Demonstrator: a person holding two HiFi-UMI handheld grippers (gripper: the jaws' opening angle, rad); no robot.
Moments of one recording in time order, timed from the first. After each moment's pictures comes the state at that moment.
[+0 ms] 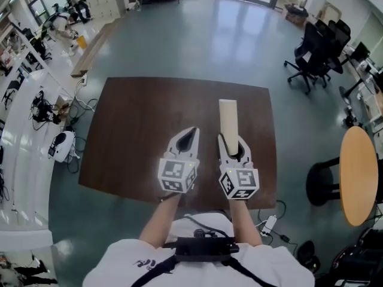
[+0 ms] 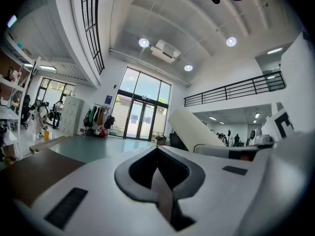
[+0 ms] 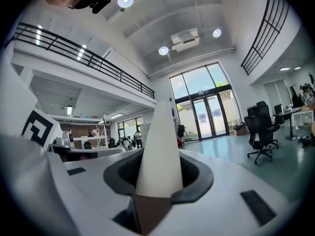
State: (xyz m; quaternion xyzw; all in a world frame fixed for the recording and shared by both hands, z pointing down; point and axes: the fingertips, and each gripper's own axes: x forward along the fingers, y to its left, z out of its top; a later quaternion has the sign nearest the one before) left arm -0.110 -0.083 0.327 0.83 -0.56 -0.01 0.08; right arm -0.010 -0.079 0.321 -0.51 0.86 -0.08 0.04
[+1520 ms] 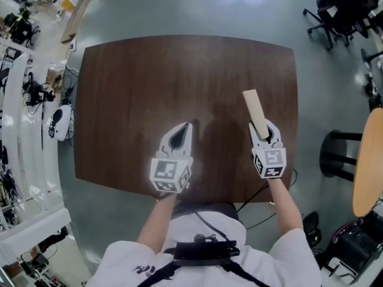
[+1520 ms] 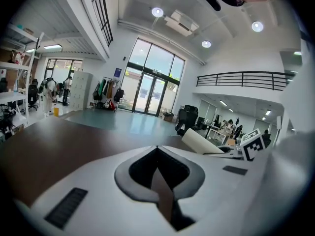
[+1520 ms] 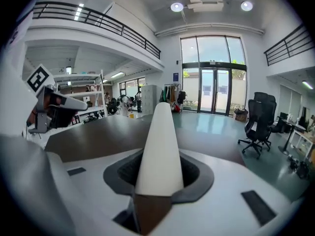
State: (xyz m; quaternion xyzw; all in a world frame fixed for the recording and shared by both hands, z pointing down) left arm -0.125 -0.163 0.495 0.79 -0.57 0.09 0.21; right arm 0.103 -0.209 0.557 -0.47 0.85 -0.12 -0.20
